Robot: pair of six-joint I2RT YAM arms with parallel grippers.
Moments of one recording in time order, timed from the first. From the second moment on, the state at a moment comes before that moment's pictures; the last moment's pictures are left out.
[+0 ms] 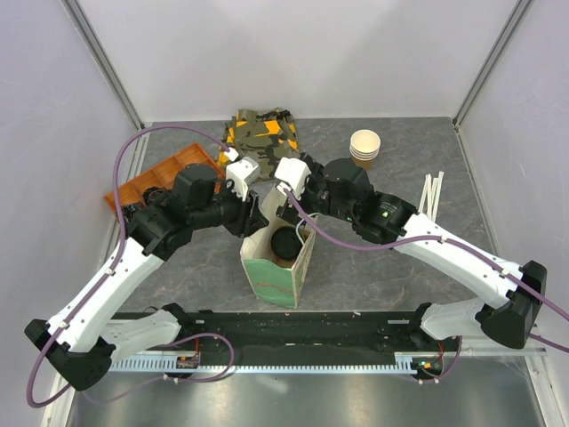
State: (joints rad) left arm -0.64 1.02 1.20 -0.73 0.28 -0.08; right arm 0.90 1.32 1.29 -0.31 -0.05 -0.42
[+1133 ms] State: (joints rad) left arm -0.66 1.05 1.31 -0.80 0.27 -0.03; right arm 0.90 1.32 1.29 -0.28 -0.04 -0.42
